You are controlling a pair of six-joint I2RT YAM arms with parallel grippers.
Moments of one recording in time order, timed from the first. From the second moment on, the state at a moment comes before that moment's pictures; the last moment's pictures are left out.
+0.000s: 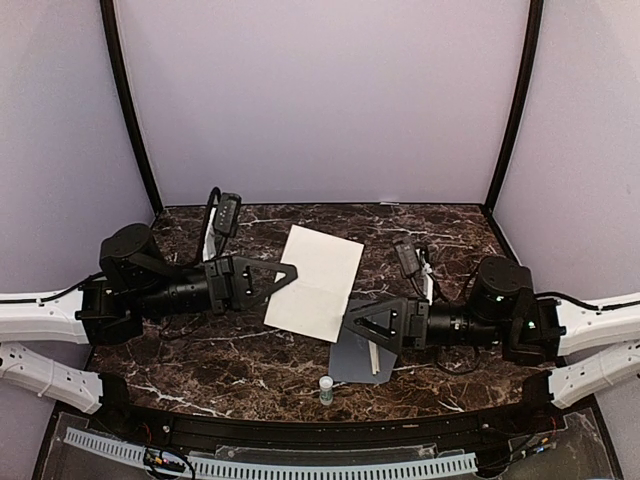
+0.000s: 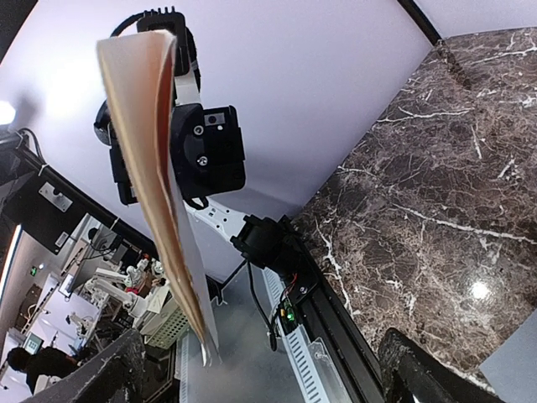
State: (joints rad) left arm -1.13 1.00 0.74 0.34 0.24 -0.78; right arm 1.27 0.99 0.60 0.32 -0.14 0.82
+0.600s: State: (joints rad) left arm -1.13 1.01 0.72 0.40 0.32 -0.81; right arm 1.28 1.08 0.69 0.48 -0.15 0.82
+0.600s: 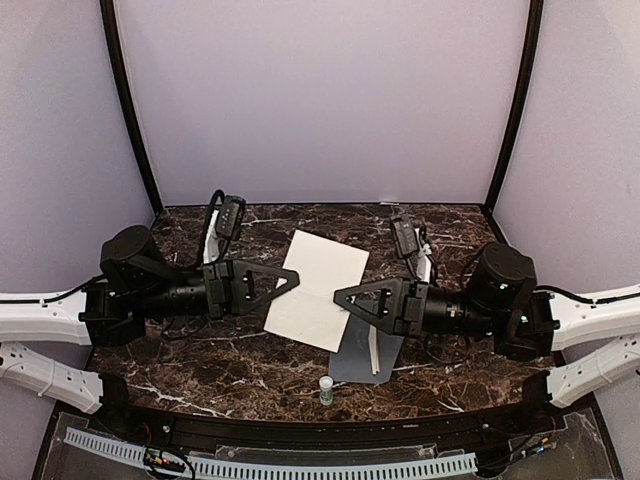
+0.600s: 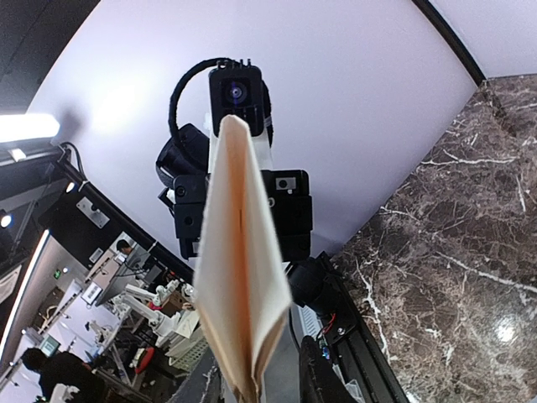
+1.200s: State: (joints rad) left arm -1.13 0.98 0.68 0.36 0.34 -0.82; right arm 1.29 1.01 0.69 0.41 -0.09 0.80
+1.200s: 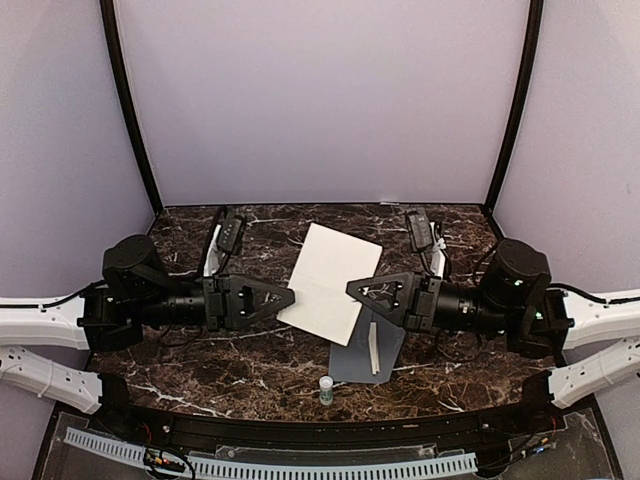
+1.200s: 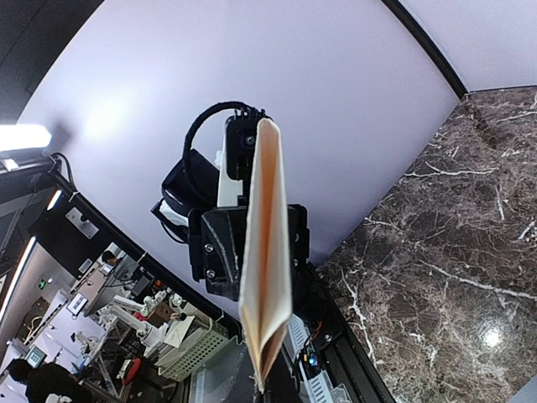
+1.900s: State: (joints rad) left arm -1.13 0.98 0.67 0.34 0.40 -0.82; right arm 1.29 0.97 0.73 0.27 -0.05 0.77
